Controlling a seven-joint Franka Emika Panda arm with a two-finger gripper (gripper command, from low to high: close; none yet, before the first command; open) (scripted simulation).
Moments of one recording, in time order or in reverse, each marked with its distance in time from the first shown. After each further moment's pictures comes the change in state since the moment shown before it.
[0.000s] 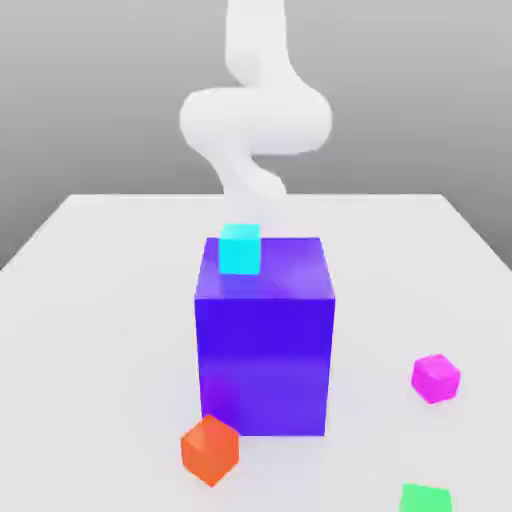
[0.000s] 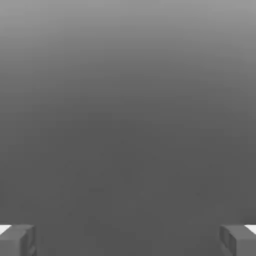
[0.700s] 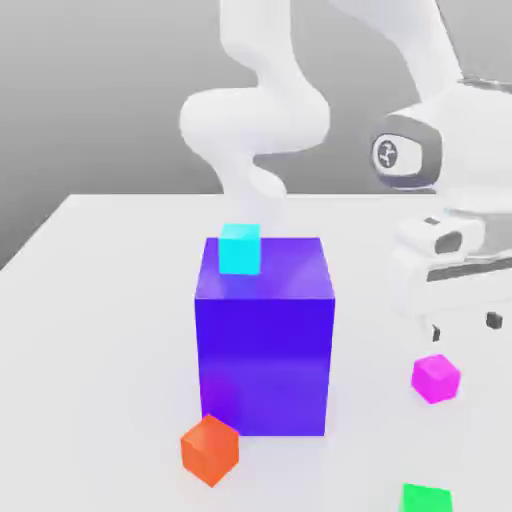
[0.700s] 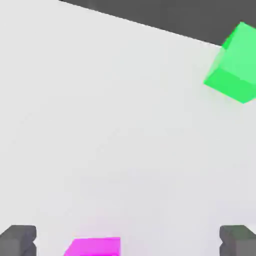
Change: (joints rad) arm 0.249 0.774 0.385 -0.379 -0.129 0.456 0.431
